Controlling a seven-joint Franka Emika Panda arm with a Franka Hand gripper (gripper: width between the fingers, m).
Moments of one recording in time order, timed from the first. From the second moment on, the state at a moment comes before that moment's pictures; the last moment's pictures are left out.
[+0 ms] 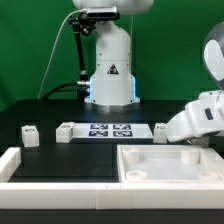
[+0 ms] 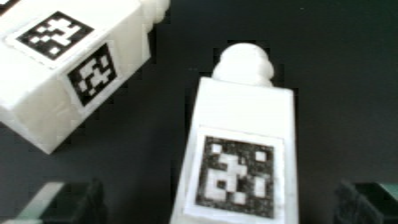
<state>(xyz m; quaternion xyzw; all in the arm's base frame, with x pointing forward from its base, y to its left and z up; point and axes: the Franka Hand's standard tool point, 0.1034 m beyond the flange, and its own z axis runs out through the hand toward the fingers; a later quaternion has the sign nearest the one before) 0.397 0.173 0.006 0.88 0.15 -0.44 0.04</state>
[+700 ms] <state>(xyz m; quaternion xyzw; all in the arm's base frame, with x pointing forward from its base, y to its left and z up) 0.397 0.173 0.006 0.88 0.15 -0.44 0.04</state>
